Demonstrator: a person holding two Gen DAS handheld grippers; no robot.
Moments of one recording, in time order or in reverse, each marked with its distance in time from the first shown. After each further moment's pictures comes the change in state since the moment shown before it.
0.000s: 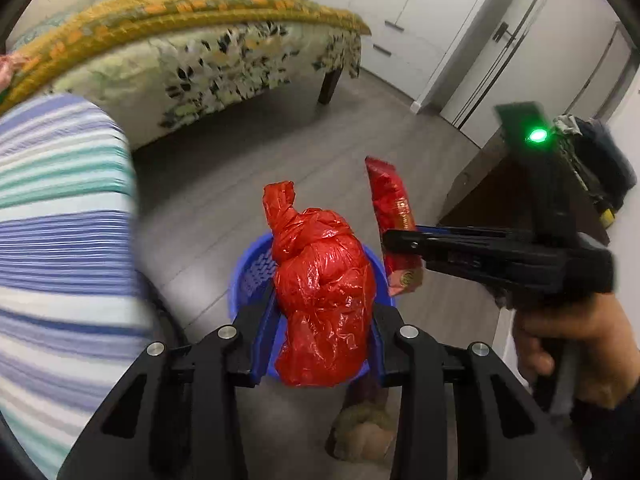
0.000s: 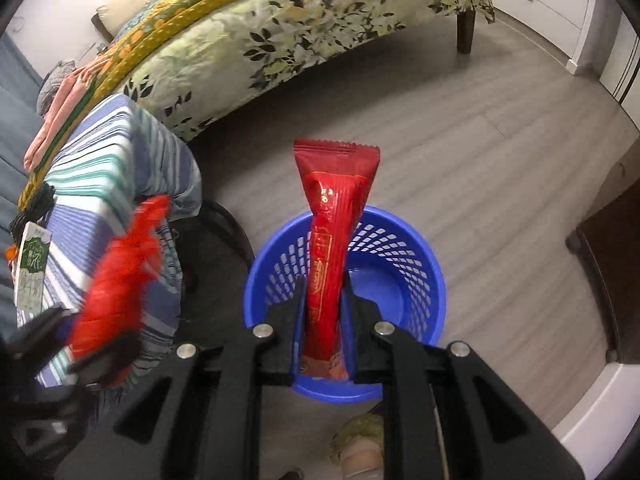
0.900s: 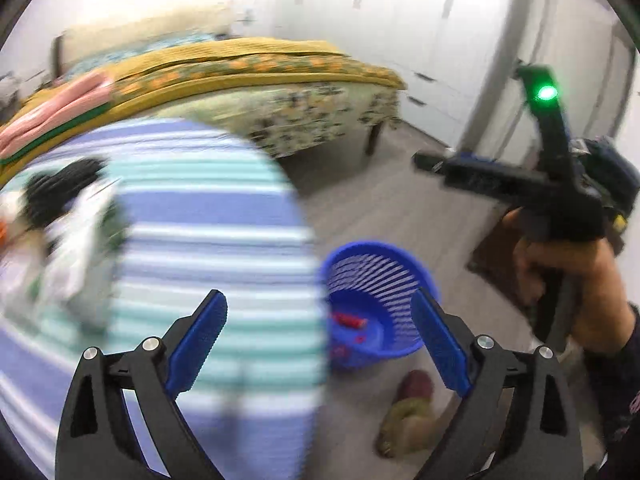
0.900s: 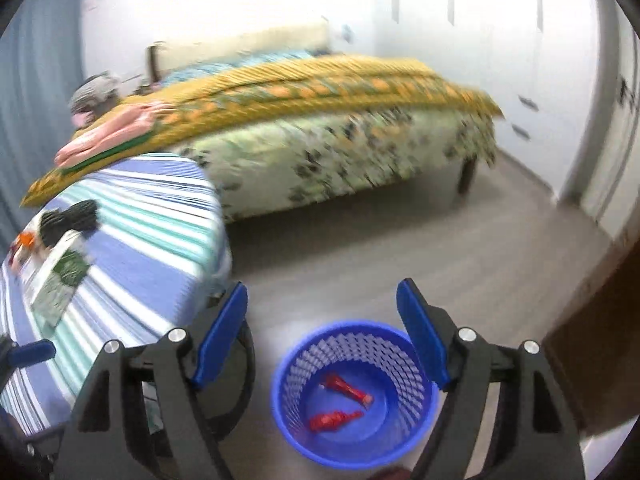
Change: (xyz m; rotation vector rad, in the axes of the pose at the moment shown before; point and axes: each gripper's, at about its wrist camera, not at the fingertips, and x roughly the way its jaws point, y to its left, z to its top) left arm -0.157 0.049 -0.095 -0.028 -0.224 0.204; right arm -0.084 0.118 -0.025 -0.252 -0.460 -0.094
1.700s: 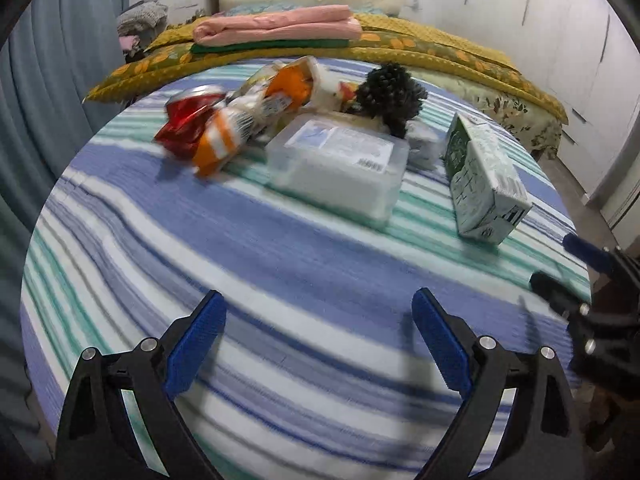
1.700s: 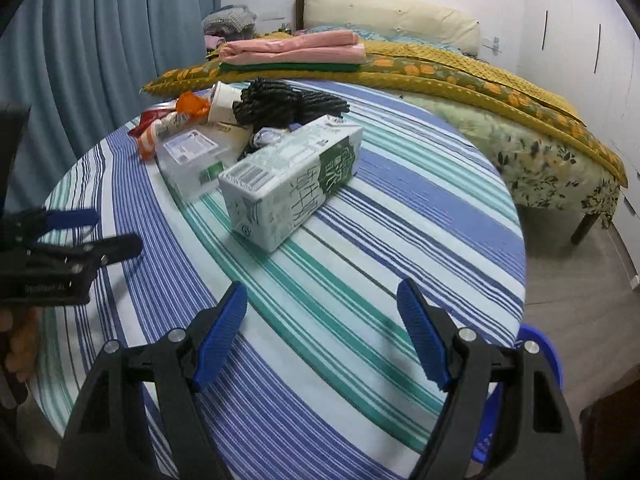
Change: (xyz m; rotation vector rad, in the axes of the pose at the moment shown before) left arm -0.055 0.207 -0.051 -0.292 0.063 0.412; right arm 0.006 0.235 -0.067 -0.317 0.095 0.305
